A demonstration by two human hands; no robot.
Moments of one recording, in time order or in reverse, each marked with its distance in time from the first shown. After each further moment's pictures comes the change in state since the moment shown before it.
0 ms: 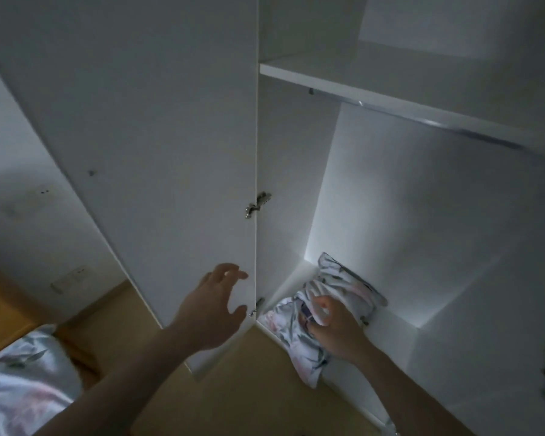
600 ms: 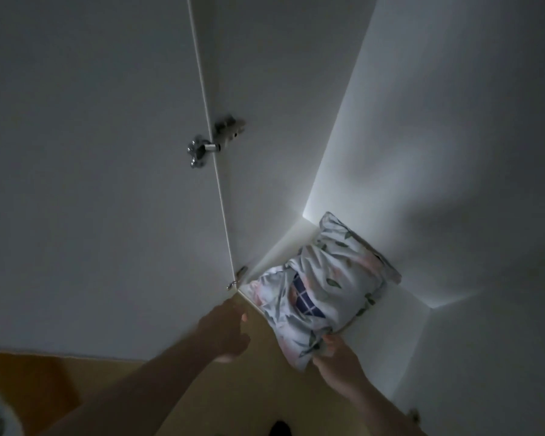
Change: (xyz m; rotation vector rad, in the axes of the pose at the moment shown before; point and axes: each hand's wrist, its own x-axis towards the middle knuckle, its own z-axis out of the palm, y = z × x) left_hand 0.171 -0.085 0.302 0.004 -0.589 -0.317; right_hand 0.218 0.233 0.101 0.001 -0.207 0.396
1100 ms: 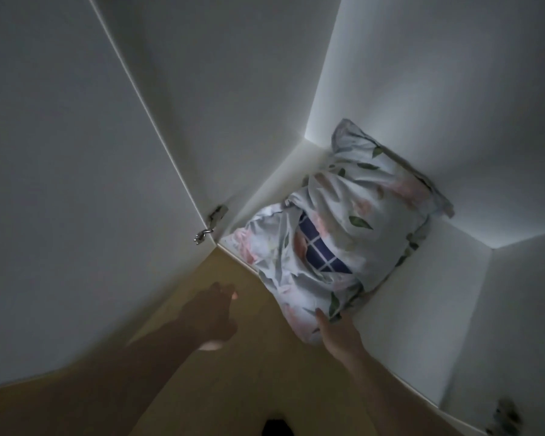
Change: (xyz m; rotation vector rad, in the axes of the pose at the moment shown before) left_hand 0.249 -0.122 0.238 0.116 -0.138 0.007; right_hand 0.296 0.148 0.184 0.213 0.059 0.268
